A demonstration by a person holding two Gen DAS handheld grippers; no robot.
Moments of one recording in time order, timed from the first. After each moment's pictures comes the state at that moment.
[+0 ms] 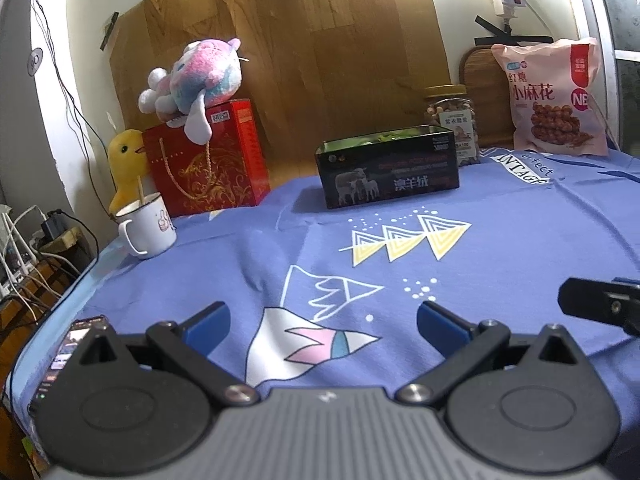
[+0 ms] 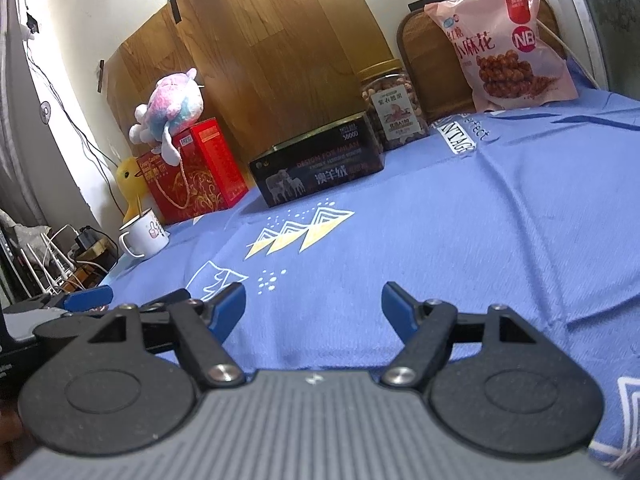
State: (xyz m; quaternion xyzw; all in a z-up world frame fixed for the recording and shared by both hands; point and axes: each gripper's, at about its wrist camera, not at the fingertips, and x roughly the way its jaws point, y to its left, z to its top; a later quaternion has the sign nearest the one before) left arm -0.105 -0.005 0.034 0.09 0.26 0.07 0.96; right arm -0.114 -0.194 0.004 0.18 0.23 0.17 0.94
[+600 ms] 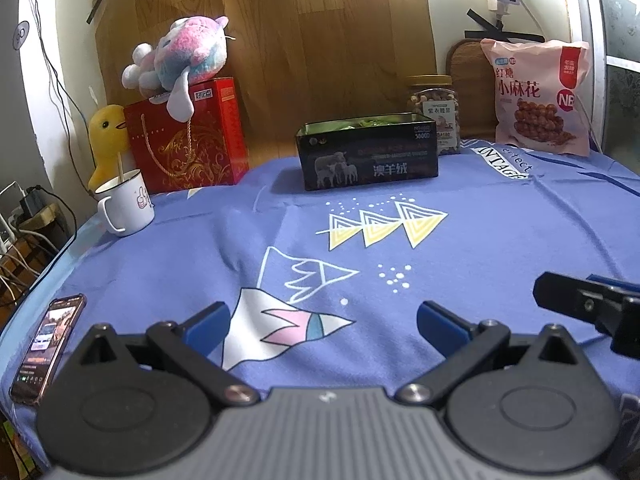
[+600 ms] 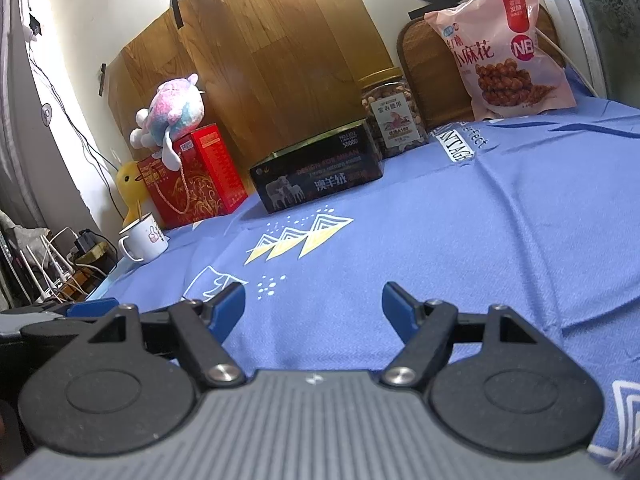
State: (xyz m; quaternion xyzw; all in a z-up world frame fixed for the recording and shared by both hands) left arm -0.108 -0.004 0.038 0.06 0.29 0.04 0.95; right arm -0.118 -0.194 0.005 0.18 0.22 0.16 0.94
